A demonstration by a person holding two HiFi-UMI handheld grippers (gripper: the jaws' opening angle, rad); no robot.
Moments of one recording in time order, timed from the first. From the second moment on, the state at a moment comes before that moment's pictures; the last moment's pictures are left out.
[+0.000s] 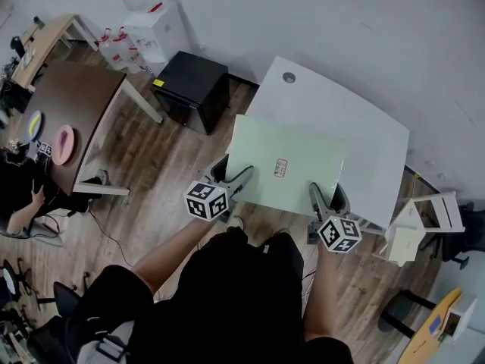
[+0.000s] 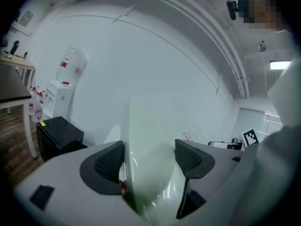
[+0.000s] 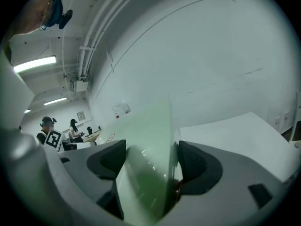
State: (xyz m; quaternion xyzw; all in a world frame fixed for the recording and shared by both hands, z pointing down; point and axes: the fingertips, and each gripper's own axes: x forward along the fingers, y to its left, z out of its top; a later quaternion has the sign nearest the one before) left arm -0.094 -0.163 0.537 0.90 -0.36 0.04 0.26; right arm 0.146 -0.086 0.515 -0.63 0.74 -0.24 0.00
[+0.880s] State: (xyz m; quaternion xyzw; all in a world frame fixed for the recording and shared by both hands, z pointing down) left arm 0.089 0.044 0.458 0.94 -0.29 0.01 0.17; right arm 0.309 0.161 0.438 -0.71 0.69 -0.13 0.04
